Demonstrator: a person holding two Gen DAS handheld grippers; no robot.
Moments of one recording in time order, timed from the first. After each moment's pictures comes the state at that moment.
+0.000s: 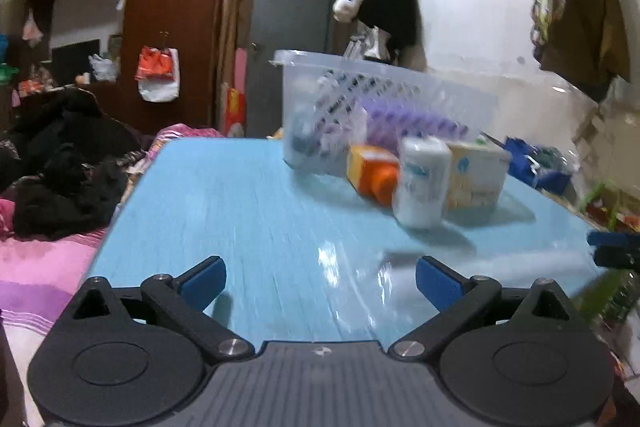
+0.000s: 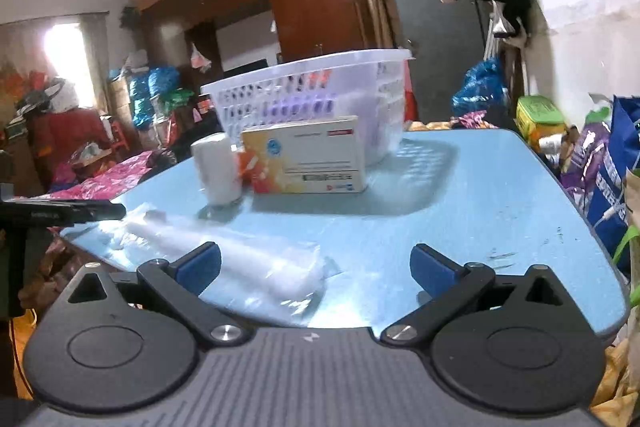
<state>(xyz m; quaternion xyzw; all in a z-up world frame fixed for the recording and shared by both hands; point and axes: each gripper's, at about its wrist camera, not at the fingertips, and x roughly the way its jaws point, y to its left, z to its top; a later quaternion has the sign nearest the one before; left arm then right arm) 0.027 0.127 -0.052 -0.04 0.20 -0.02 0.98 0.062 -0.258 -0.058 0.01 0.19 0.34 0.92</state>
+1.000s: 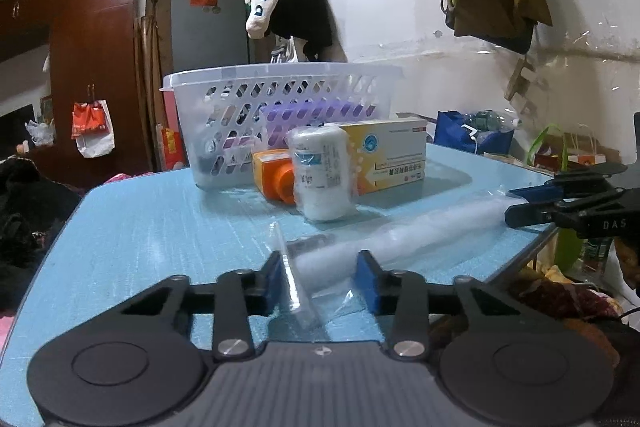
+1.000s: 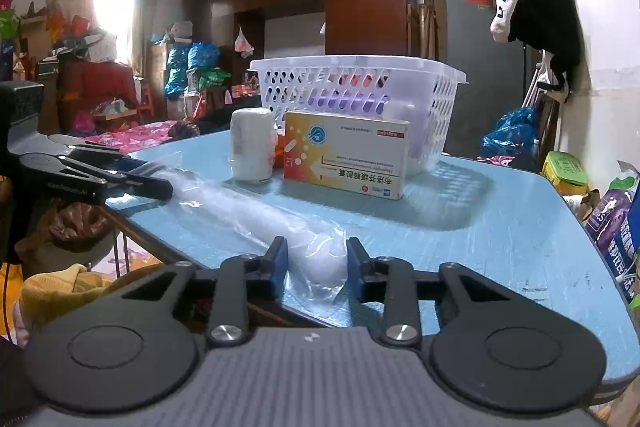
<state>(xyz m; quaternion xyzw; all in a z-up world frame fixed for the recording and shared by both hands) 0.018 0.075 -0.067 0.05 0.17 -0.11 0.98 0.058 -0.243 -0.075 -0.07 0.14 0.38 0.91</state>
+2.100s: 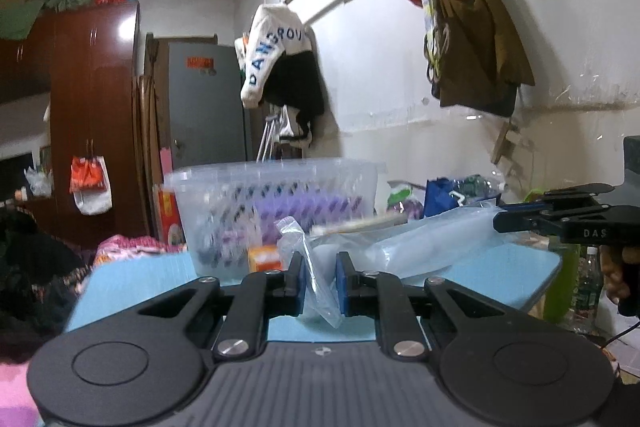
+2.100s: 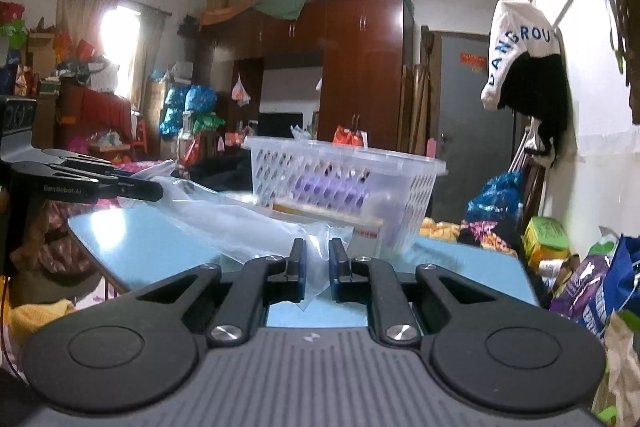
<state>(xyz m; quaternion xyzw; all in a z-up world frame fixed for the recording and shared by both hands) 0.000 0.072 -0.018 0.05 0.07 -0.12 0.99 0.060 -0.258 -0.021 -0.06 0.04 0.38 0.92</state>
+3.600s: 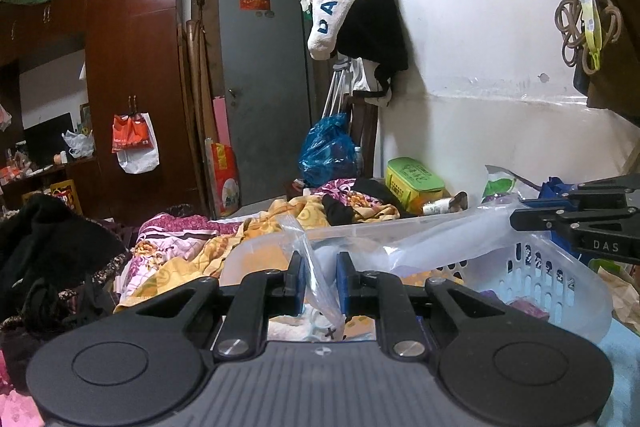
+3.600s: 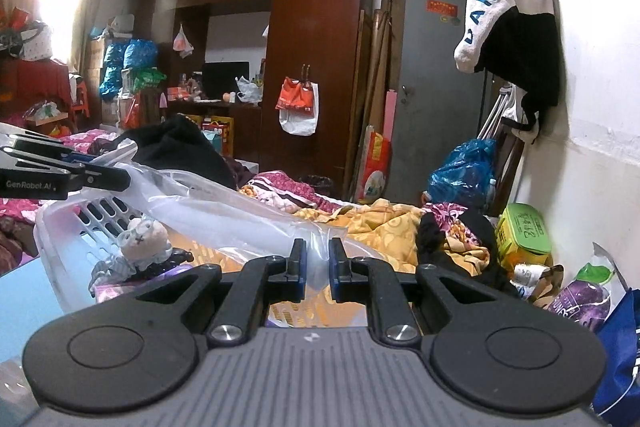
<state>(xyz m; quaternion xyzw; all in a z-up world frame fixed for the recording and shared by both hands) 0.257 0.104 0.081 0.04 0.17 -0.02 0.98 0.292 -0.169 0.059 -0.10 0.14 0.30 0.94</state>
